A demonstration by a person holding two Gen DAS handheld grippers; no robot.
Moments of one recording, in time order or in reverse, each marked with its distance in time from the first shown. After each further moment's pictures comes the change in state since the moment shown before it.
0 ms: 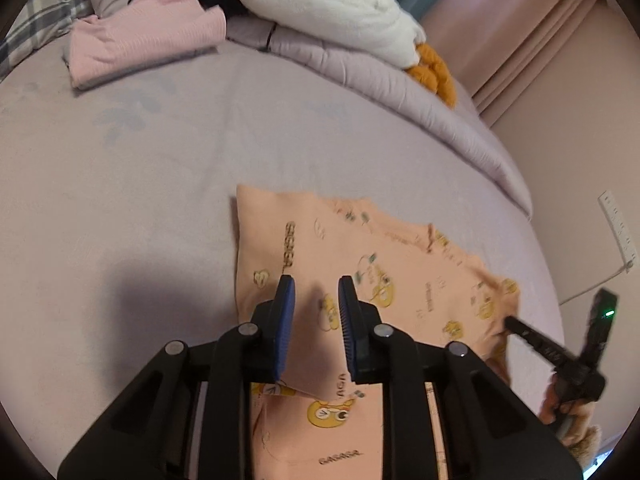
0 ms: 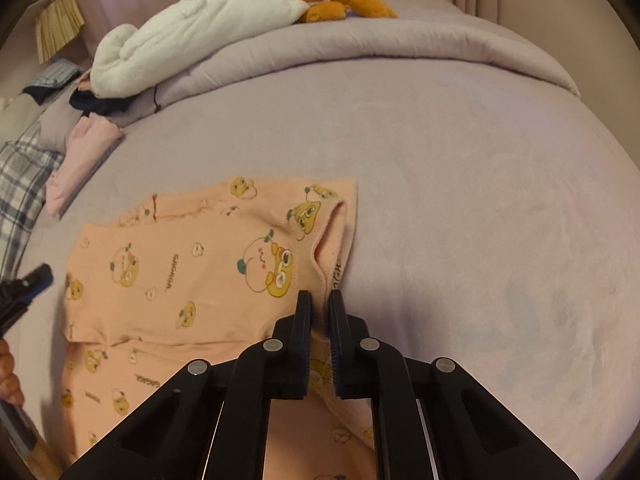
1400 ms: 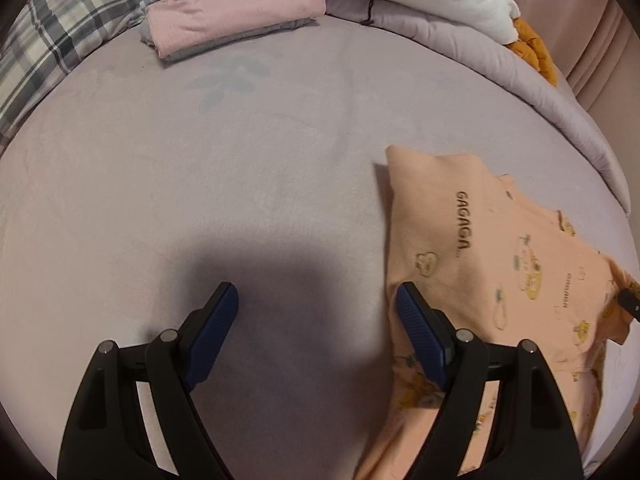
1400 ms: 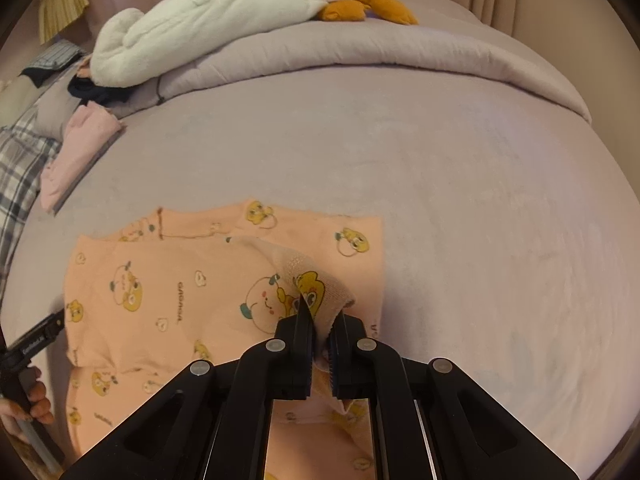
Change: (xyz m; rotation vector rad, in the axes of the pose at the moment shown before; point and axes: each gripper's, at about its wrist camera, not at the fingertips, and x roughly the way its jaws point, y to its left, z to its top) left arm 0.018 0.047 -0.011 -0.021 0.033 0.393; right arm 0.020 0.022 0.031 -0.061 0.047 -0.049
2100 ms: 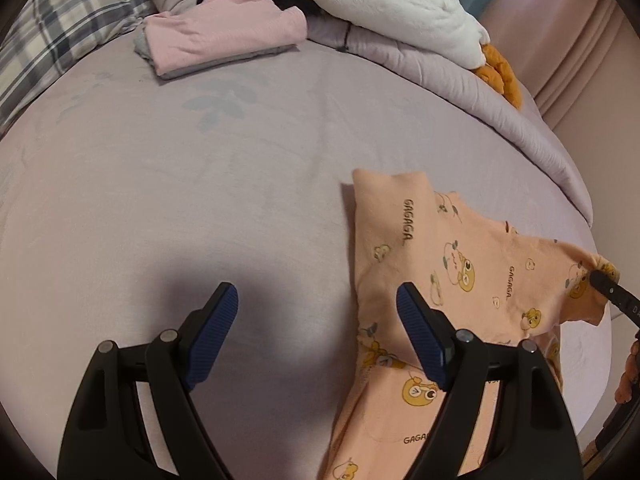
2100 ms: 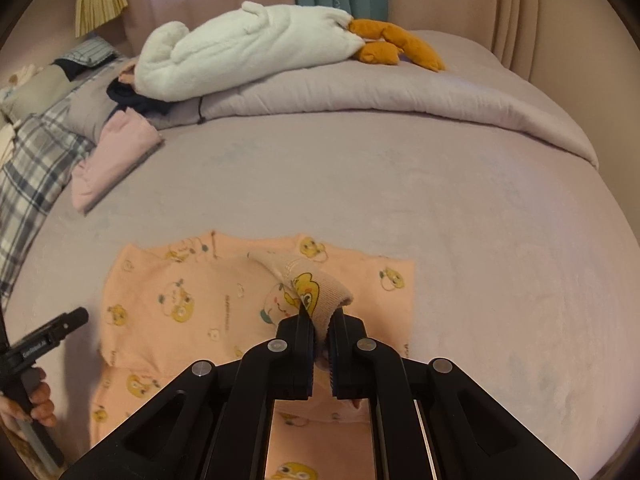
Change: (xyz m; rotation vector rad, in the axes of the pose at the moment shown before) left arm -0.045 0.003 -0.002 -0.023 -0.042 -0.157; right arm -0.035 0.035 0.002 -0.088 -0.114 0.038
